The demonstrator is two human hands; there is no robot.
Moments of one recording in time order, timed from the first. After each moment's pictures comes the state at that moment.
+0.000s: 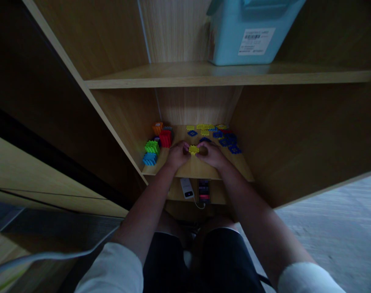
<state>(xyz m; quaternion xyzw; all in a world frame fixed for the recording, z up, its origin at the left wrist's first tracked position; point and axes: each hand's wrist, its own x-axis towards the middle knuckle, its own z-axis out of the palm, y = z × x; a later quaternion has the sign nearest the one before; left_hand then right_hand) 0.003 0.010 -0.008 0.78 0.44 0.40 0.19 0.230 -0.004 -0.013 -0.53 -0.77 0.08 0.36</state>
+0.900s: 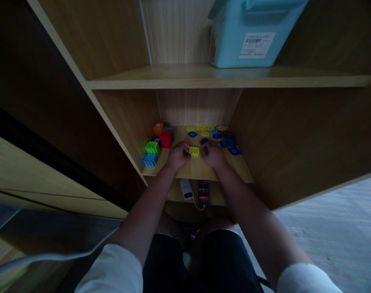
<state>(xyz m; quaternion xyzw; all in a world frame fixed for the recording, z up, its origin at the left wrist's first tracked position) 0.003 0.012 -0.012 0.78 0.44 0.40 0.20 0.228 0.006 -0.028 -0.58 -0.73 -0.01 0.36</state>
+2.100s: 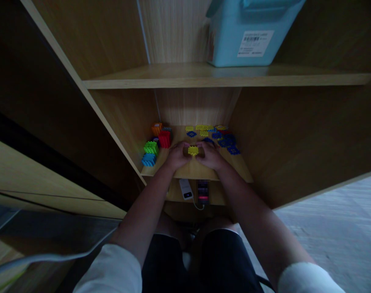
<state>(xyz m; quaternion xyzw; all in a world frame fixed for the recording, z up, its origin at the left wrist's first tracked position) 0.003 0.005 0.002 0.79 0.46 0.35 0.19 0.224 -0.009 -0.010 -0.54 -0.78 0.09 0.30</state>
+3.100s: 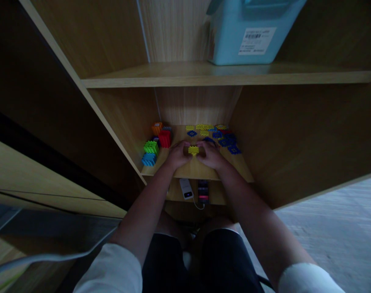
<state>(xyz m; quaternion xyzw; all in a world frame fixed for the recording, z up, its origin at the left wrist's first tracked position) 0.003 0.008 -0.001 0.79 0.46 0.35 0.18 0.226 -0.009 -0.012 -0.53 -0.78 0.09 0.31</state>
